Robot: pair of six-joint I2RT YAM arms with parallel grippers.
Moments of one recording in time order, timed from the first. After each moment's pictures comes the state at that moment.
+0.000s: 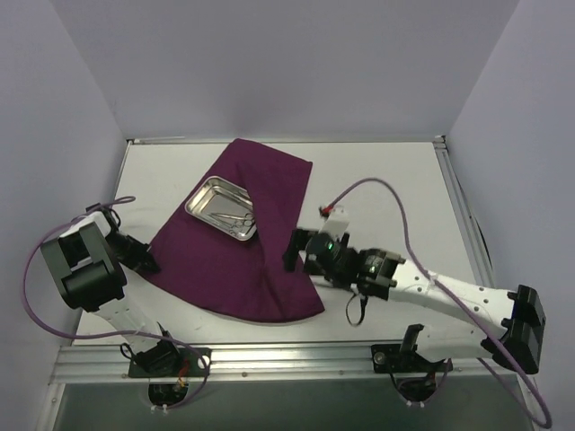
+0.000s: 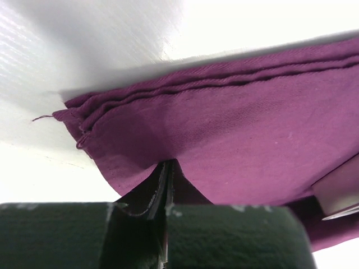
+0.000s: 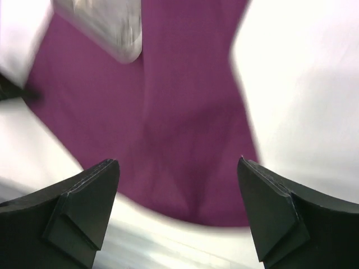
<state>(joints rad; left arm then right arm) 0.49 1.80 1.08 -0.86 0.21 -0.51 1.21 1.18 0.88 -0.54 0.50 1.03</state>
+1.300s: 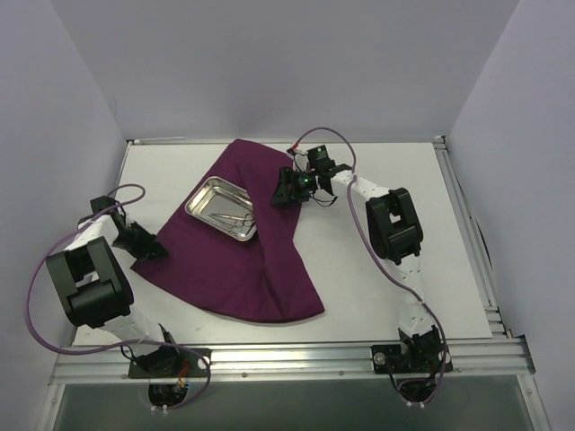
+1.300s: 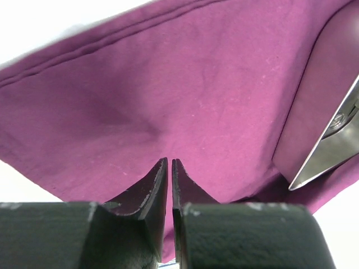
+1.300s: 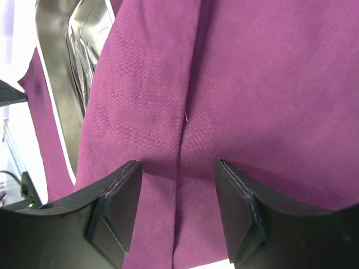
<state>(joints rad) 0.42 1.65 1.01 -0.70 0.35 -0.52 0.43 2.32 1.76 -0.25 -0.66 0.33</state>
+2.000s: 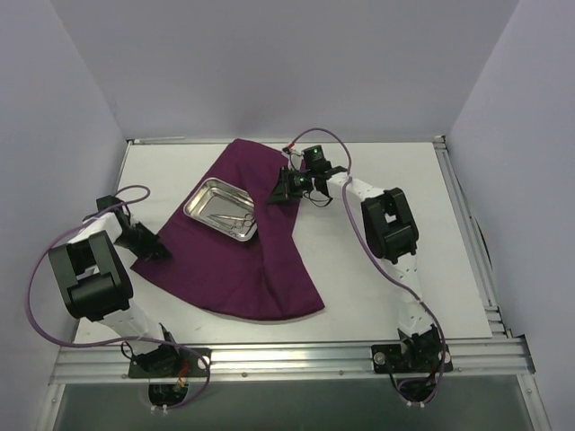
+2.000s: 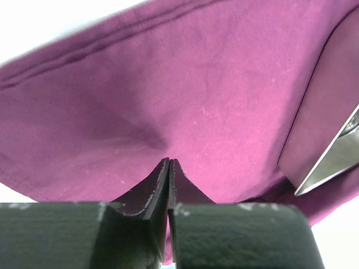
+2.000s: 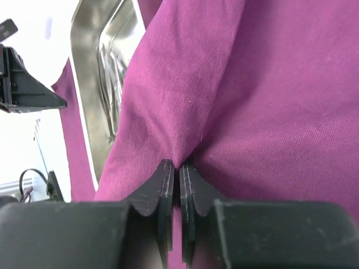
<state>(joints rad) 0.39 1.70 1.02 -0.69 0.34 -0.52 0.45 2.36 1.78 -0.15 -0.74 0.42</state>
